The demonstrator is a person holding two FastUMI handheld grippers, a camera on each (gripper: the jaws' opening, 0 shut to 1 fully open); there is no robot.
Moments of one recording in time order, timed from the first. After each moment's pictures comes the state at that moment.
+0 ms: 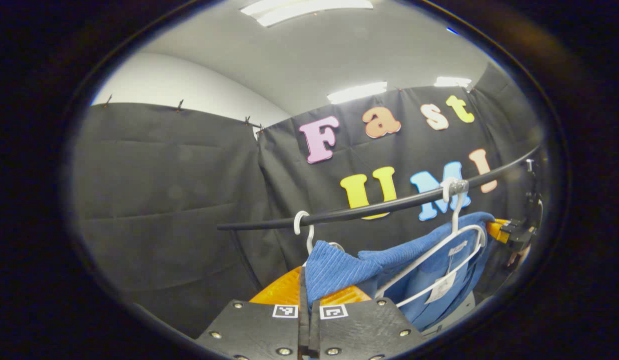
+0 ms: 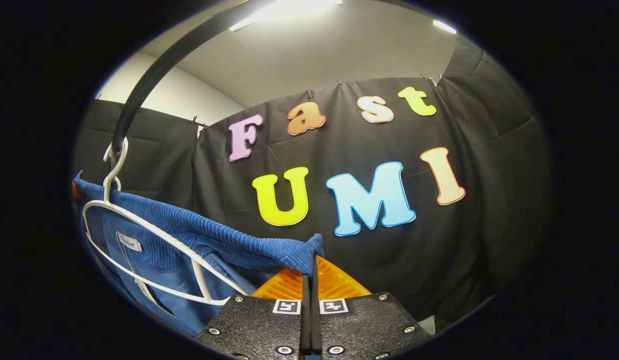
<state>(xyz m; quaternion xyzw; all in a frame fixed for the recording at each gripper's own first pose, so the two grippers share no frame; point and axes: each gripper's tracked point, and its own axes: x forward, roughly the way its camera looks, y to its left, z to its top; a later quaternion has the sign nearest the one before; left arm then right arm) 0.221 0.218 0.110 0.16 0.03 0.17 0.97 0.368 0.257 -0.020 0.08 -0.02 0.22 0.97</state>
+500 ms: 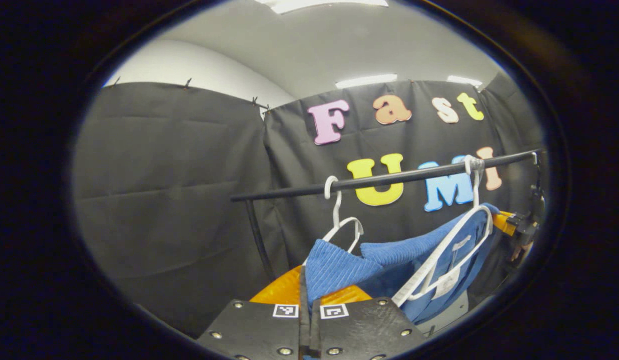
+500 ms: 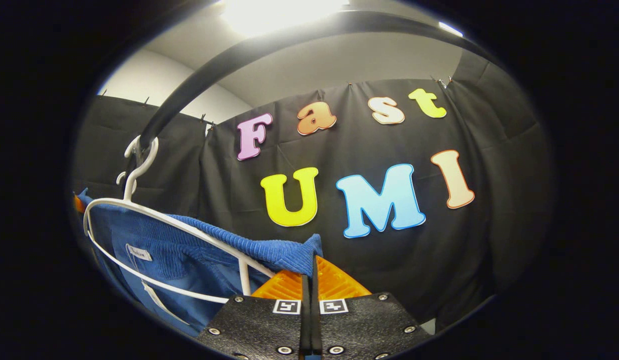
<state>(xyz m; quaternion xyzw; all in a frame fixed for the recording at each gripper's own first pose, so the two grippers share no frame) 0.210 0.263 0.048 0.06 0.06 0.16 0.98 0.374 0.272 -0.016 0.06 -0.03 0.23 0.97</state>
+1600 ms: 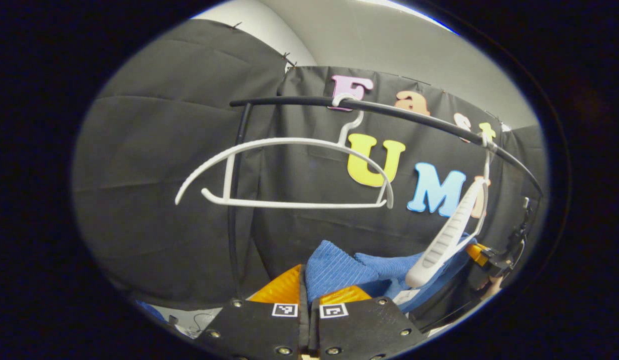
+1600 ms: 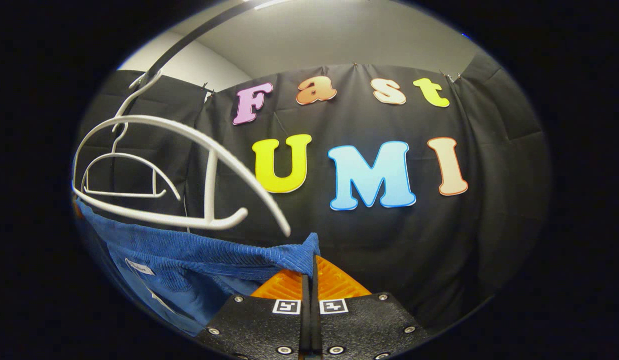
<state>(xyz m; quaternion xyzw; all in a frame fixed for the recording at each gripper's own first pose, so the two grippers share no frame) 0.214 0.248 -0.087 -0.09 0.12 0.15 0.98 0.379 0.256 -0.110 0.00 0.04 0.22 0.98</state>
